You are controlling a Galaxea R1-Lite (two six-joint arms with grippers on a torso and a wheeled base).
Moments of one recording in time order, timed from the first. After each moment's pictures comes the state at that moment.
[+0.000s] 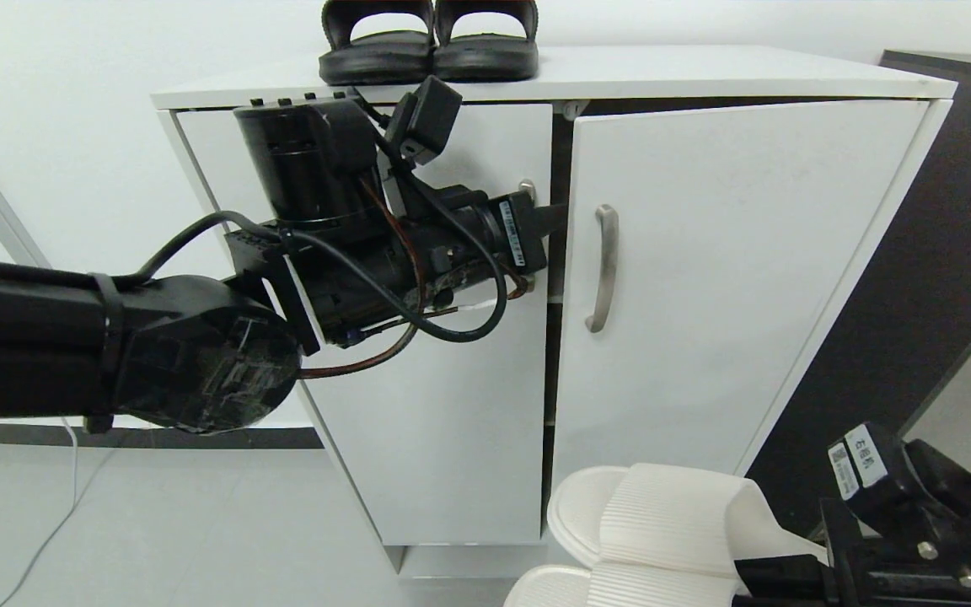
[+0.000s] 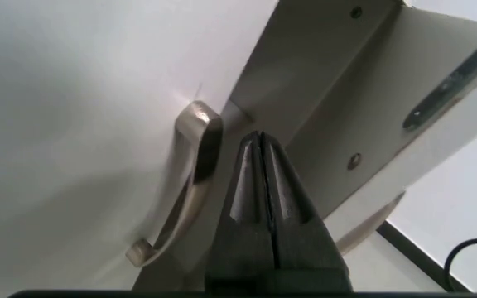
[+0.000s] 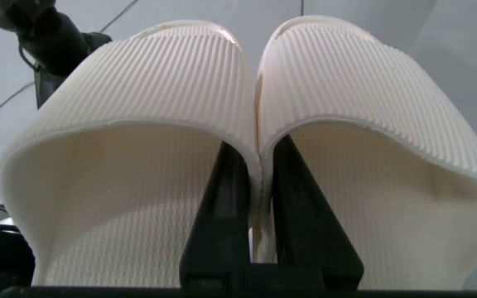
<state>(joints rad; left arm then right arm) -0.65 1.78 -1.23 -0.67 -0.28 -0.31 0.84 1.26 -0.47 -0.43 0.32 -0.07</state>
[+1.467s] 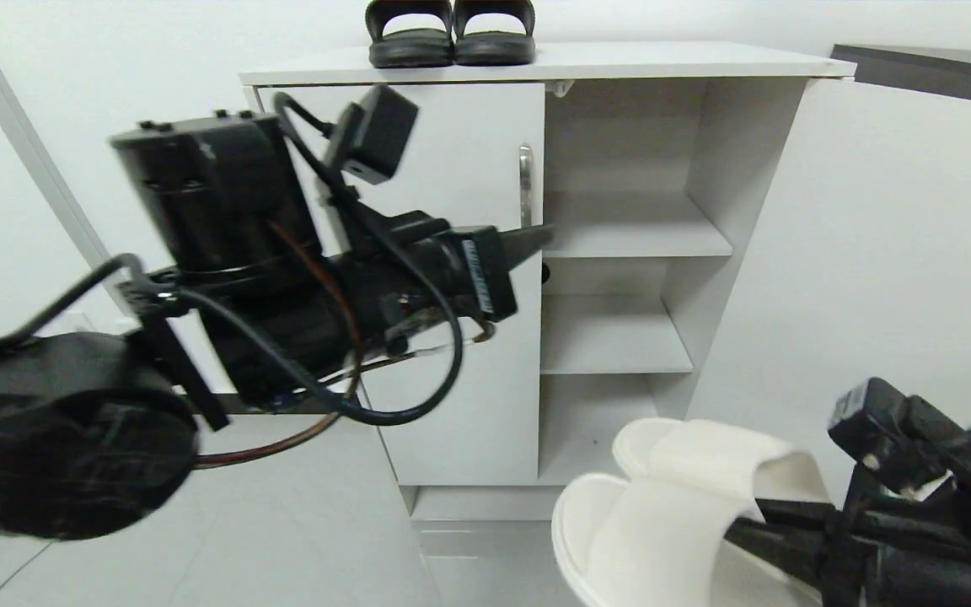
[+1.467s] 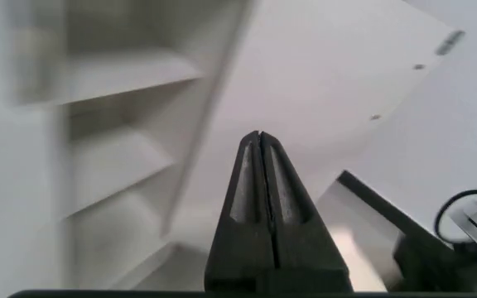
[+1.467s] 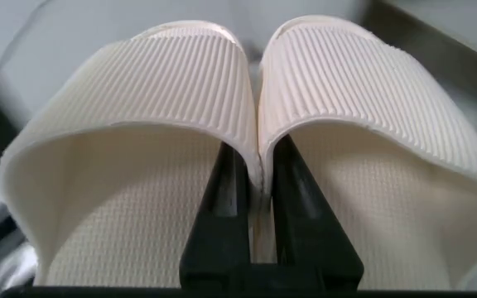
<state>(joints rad) -0.68 1.60 -0.98 -0.73 -0.19 -0.24 0.80 1.27 -0.49 -0.41 0.00 0.03</state>
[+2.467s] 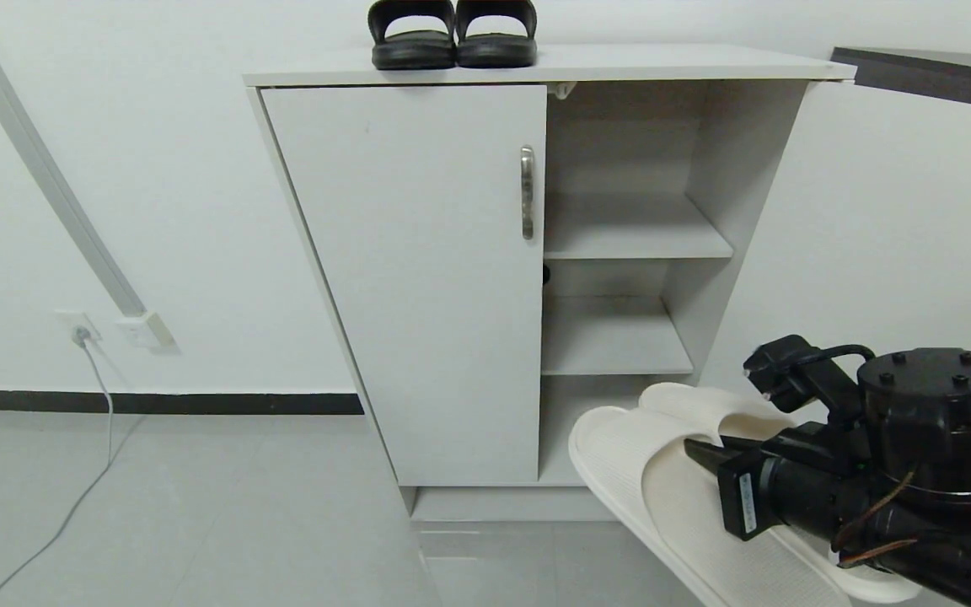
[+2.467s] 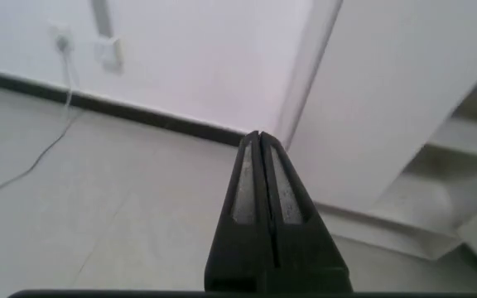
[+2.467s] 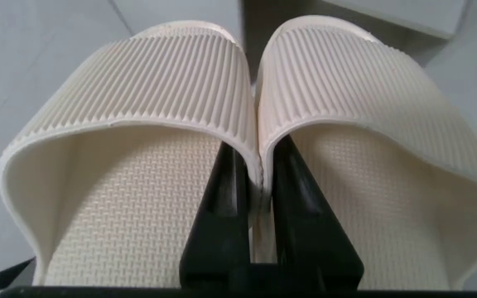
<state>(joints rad) -0.03 0.13 -0.29 0.22 0.26 -0.12 0.74 1.50 -0.58 -0.50 -0.24 0.14</state>
